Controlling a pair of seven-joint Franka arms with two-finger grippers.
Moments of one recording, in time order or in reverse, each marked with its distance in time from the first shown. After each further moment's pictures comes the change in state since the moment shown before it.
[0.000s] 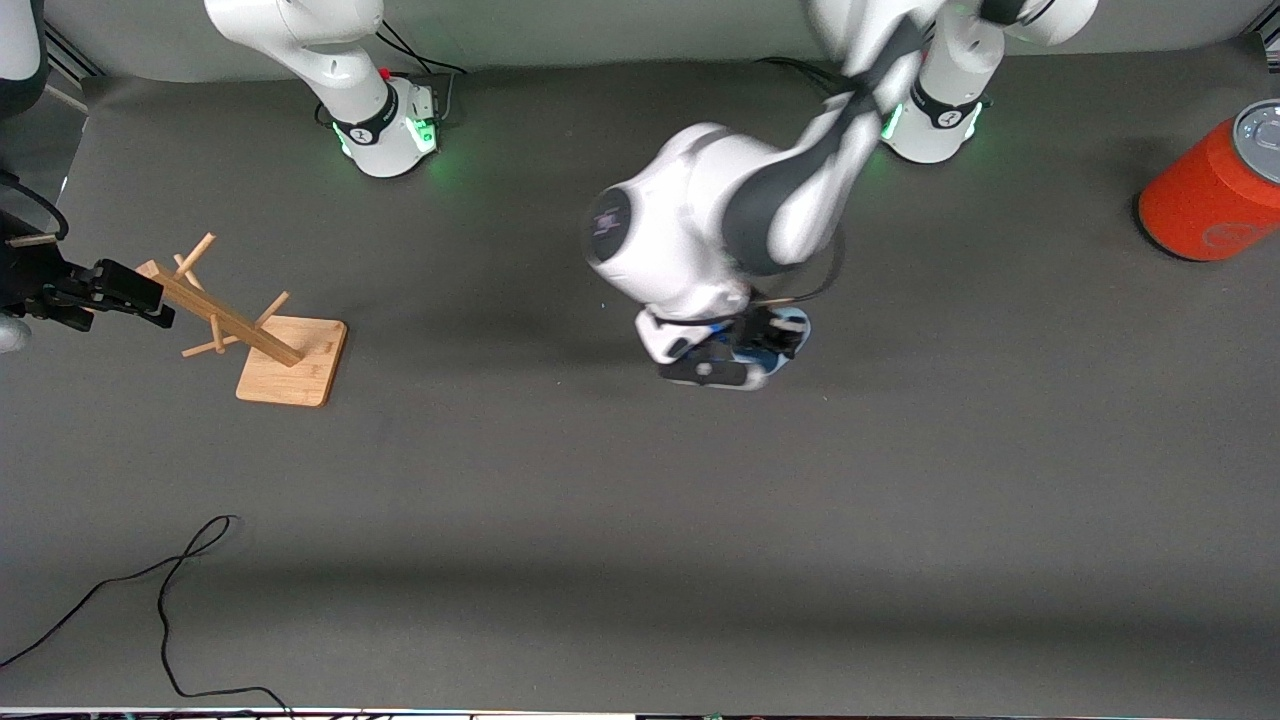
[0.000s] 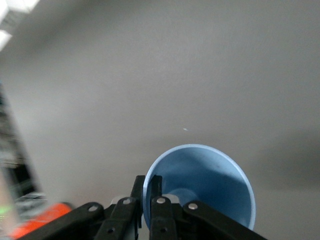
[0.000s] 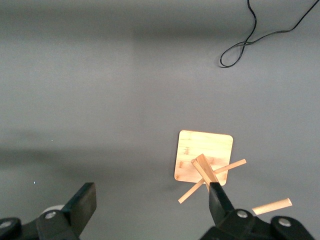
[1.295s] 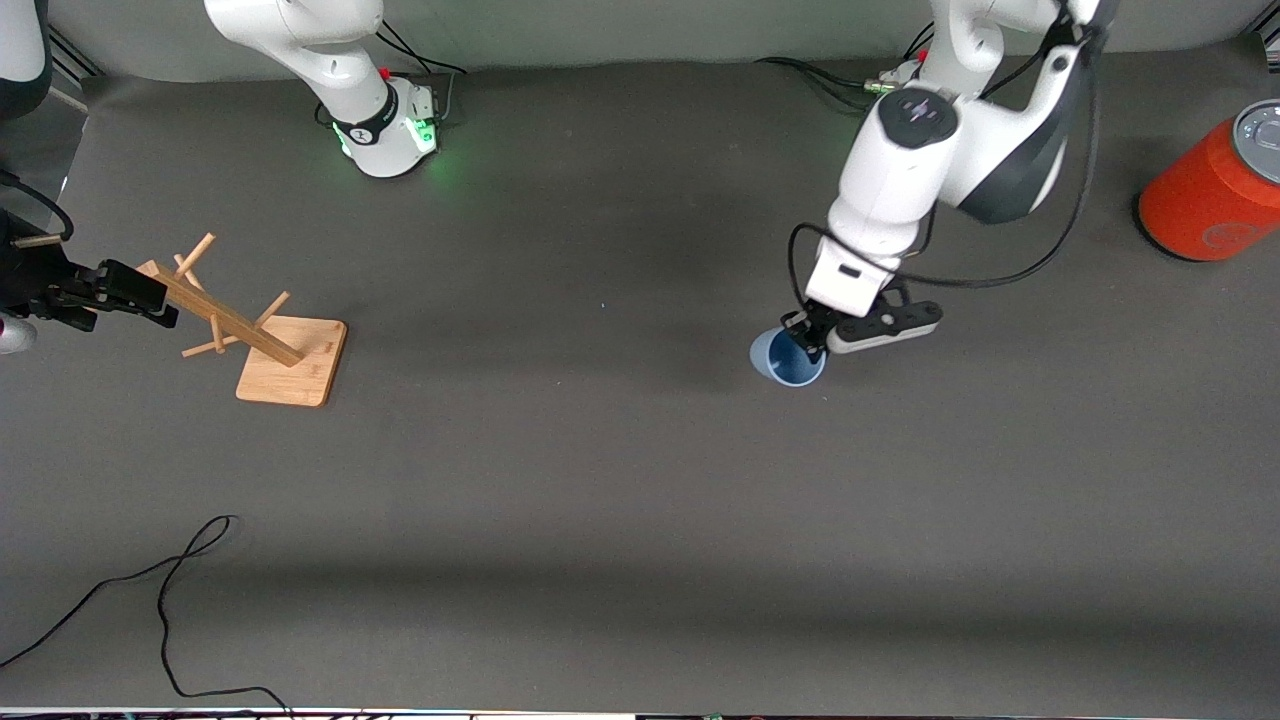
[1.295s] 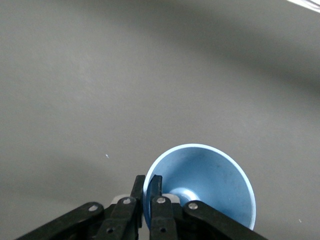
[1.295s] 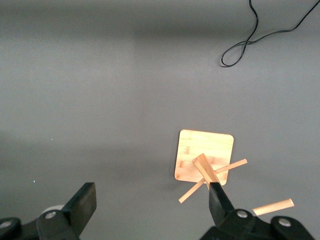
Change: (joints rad) left arm 0.173 -0.446 -0.024 -0.929 -0.221 1.026 -0.428; right arm 0.002 0.001 0.004 -0.003 -0.001 0.000 -0.001
